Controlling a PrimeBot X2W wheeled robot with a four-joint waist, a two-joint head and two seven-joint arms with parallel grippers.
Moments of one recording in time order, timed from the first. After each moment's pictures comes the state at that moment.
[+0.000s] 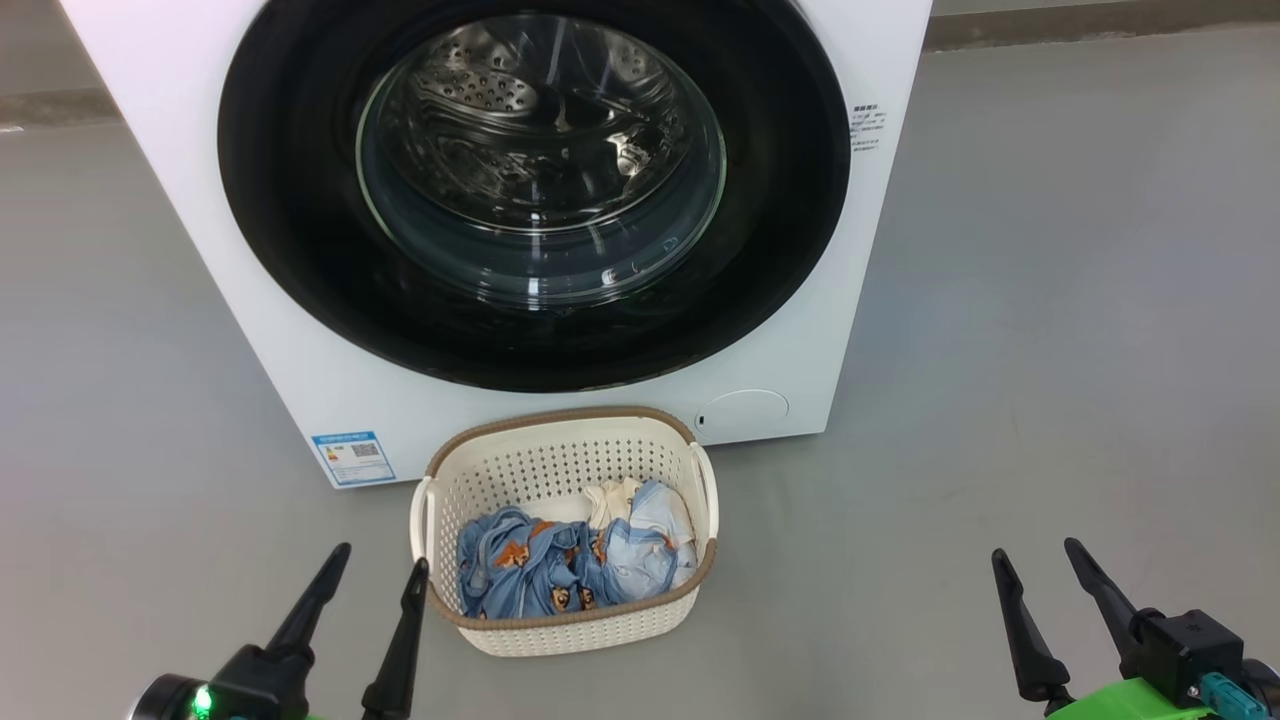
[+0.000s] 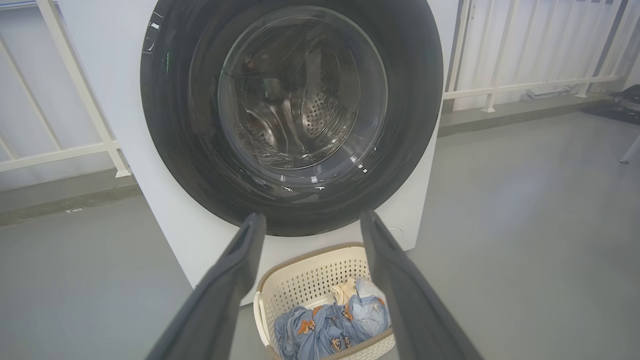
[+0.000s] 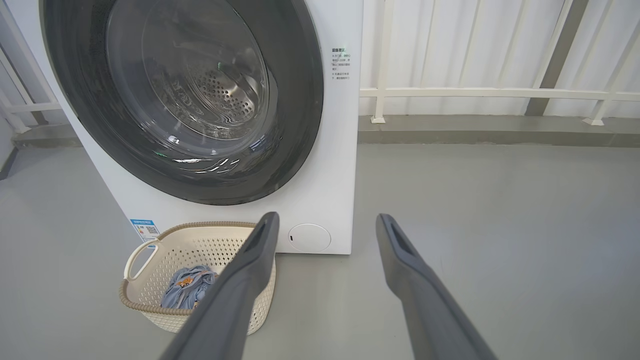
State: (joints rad) left arm 0.00 0.11 -0.13 0.13 -0.13 -0.13 -0.26; right arm 0.03 -0.13 -0.05 0.20 0.16 0.12 -0.25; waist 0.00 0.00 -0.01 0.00
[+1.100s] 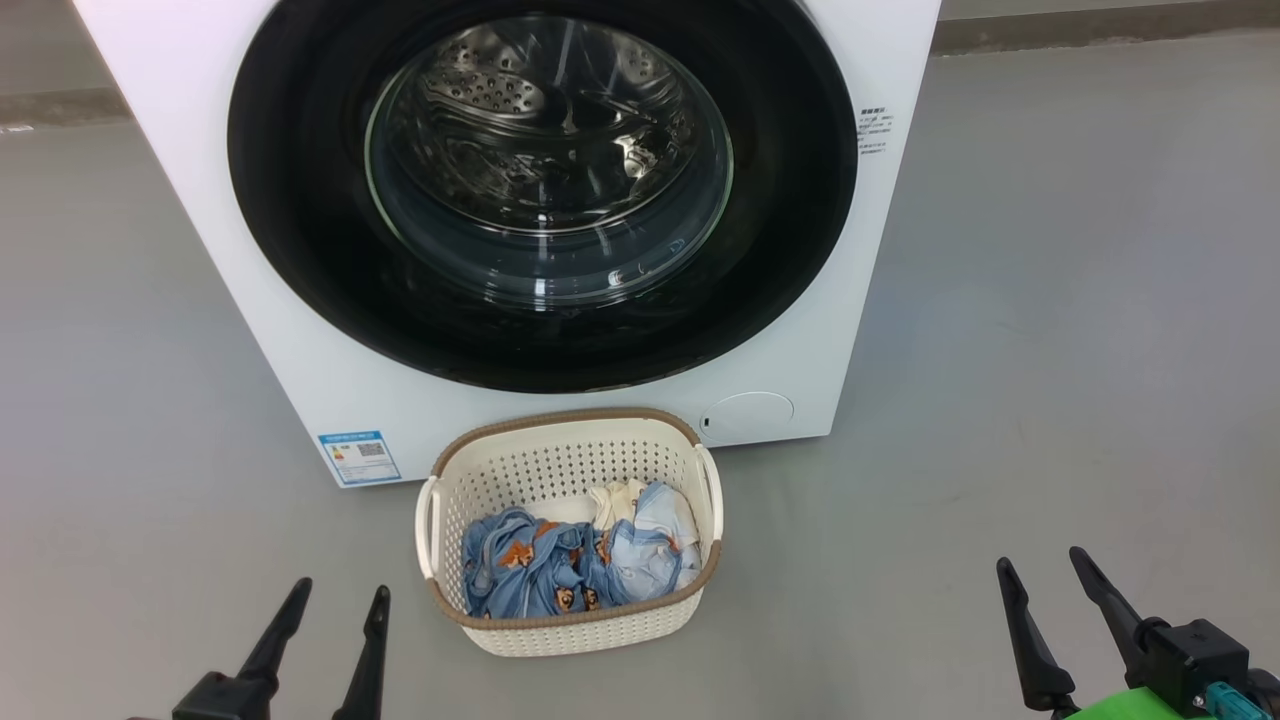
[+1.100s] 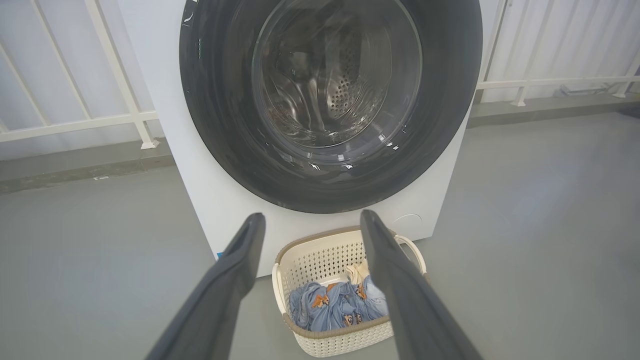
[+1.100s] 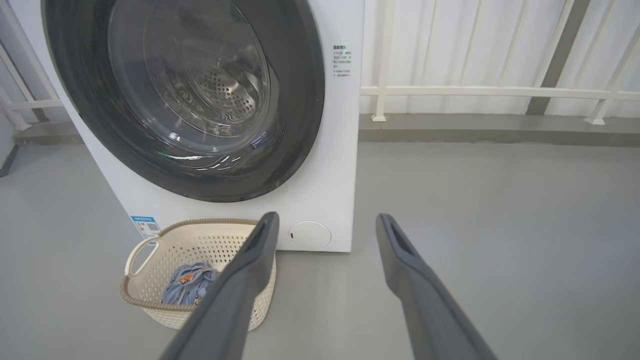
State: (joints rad) left arm 0.04 0.11 -0.07 0.16 -0.14 -0.13 -0.26; right arm 0.04 -0.13 -0.05 0.20 0.16 0.12 -0.25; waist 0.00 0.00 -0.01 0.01
